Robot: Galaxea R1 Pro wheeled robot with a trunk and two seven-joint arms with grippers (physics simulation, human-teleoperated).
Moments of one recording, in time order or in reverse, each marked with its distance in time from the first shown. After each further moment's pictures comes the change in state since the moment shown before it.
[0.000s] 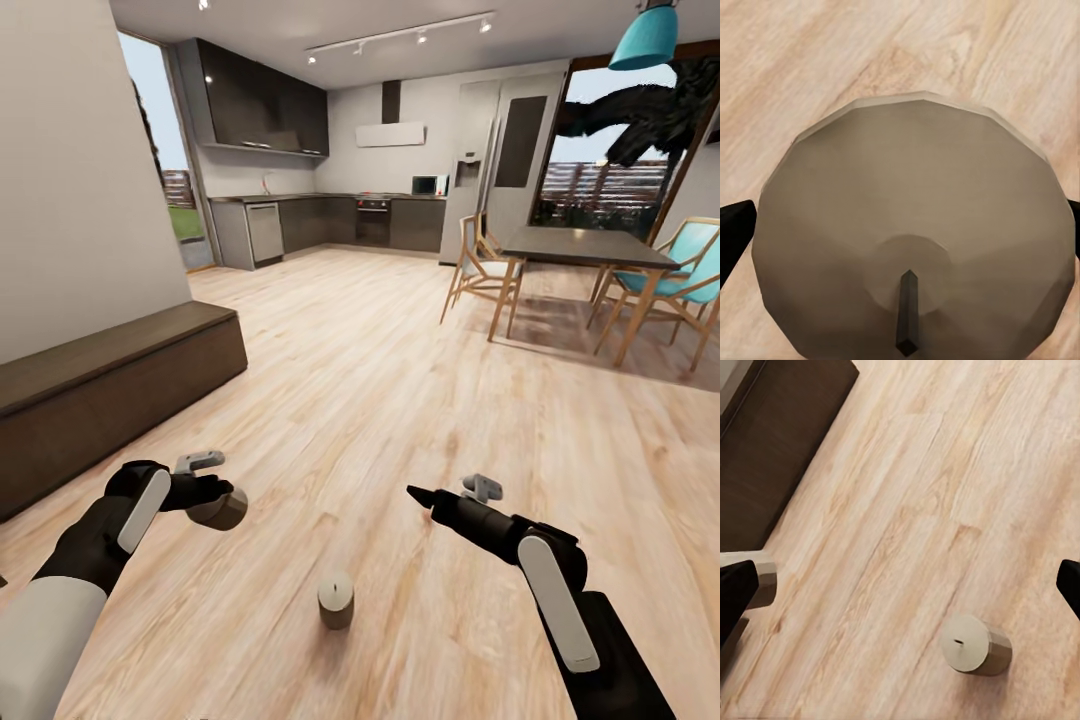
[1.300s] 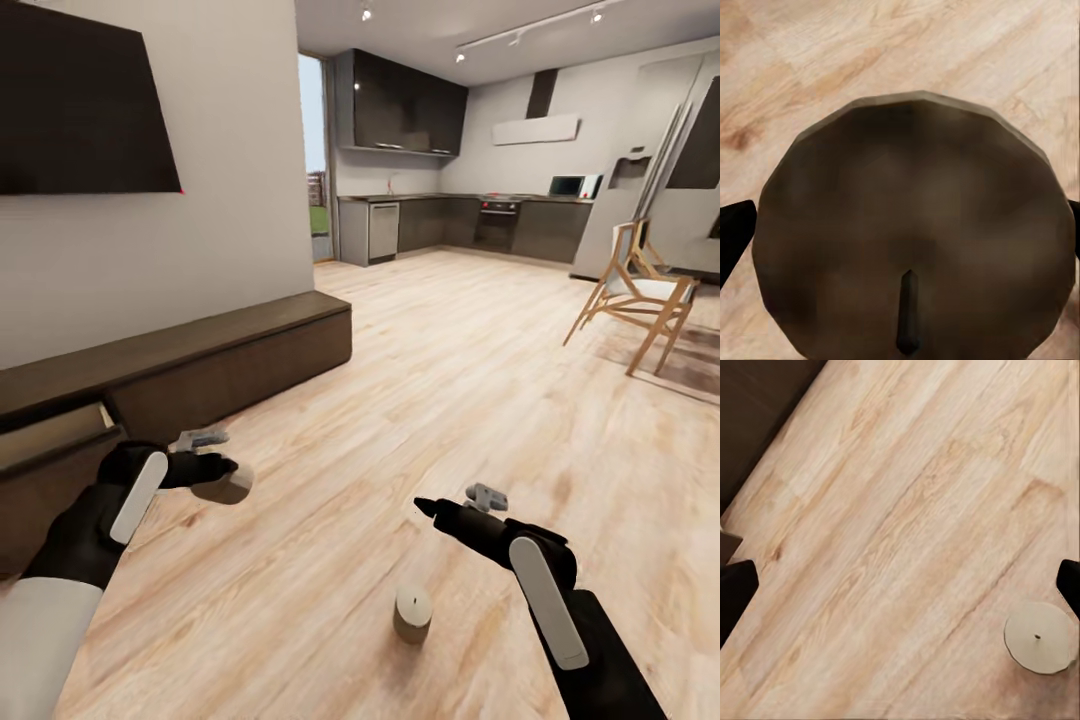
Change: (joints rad) left arm 0.004 0.002 -0.005 -0.204 -0.012 0.090 0.001; right arm -0.008 0.010 0.016 0.046 0.005 0.002 -0.173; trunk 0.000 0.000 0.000
